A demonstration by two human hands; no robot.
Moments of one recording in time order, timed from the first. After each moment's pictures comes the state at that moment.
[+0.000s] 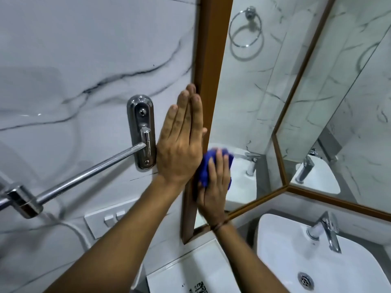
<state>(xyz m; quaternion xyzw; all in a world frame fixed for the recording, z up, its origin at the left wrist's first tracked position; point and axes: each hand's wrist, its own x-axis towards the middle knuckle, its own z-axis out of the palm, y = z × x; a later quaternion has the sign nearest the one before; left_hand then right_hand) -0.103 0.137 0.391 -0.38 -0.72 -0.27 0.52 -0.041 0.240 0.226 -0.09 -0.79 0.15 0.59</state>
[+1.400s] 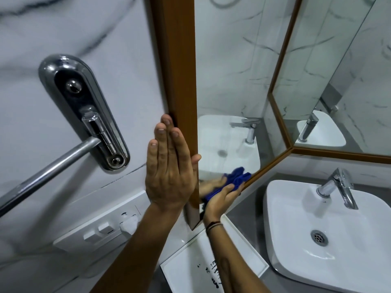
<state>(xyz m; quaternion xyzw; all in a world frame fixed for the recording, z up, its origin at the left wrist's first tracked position) -0.116 0.149 0.261 -0.39 -0.70 -0.23 0.55 -0.062 0.230 0.103 -0.51 -0.33 0.59 0.53</state>
